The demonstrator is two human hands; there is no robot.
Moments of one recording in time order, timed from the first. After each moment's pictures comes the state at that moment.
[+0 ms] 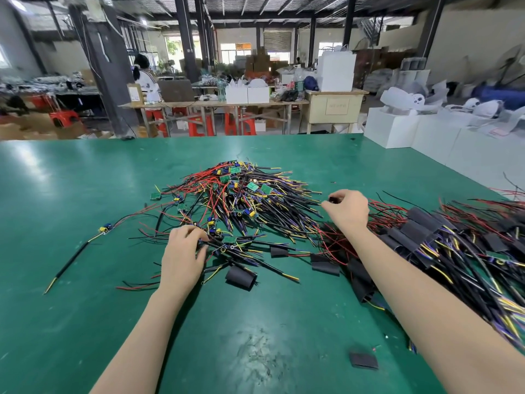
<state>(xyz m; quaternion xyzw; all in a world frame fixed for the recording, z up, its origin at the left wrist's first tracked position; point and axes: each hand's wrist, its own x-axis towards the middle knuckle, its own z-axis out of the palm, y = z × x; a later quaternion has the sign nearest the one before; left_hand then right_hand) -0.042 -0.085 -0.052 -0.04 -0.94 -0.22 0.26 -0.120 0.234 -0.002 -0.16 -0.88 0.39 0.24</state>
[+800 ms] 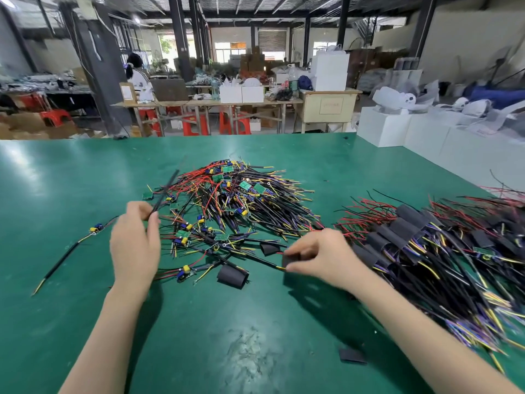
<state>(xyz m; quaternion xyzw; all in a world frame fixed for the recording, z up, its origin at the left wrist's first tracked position) -0.034 -0.116 -0.016 0.03 -0.86 -0.28 0.43 -0.006 0.211 -0.002 0.16 -0.92 0.37 0.06</state>
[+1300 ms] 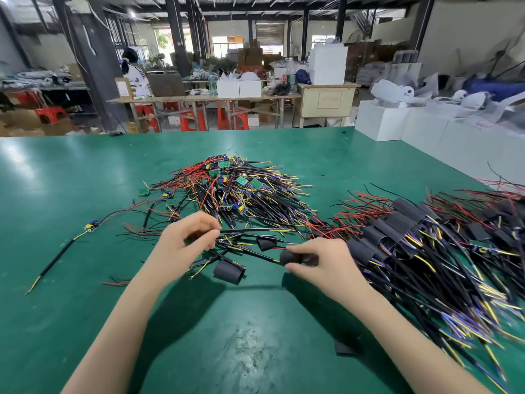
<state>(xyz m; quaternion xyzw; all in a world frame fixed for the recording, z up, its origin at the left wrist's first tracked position) -0.020 -0.071 -0.008 -0.26 -0.84 -0.46 0.16 0.009 0.214 -0.024 0.17 -0.92 0.32 0.18</state>
